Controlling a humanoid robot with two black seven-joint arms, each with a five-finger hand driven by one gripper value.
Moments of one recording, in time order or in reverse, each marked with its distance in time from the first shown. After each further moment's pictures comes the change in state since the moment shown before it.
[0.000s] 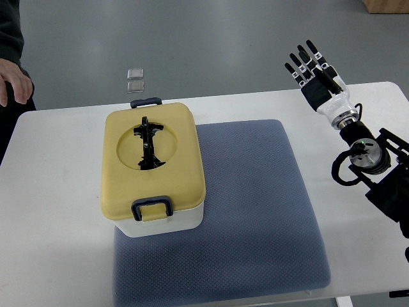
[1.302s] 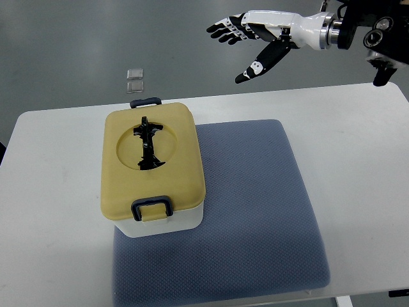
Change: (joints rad) left arm -0.003 0.000 -0.002 -0.021 0.001 -0.003 0.039; right arm 0.814 -0.293 -0.933 0.309 -0.863 -0.058 0.065
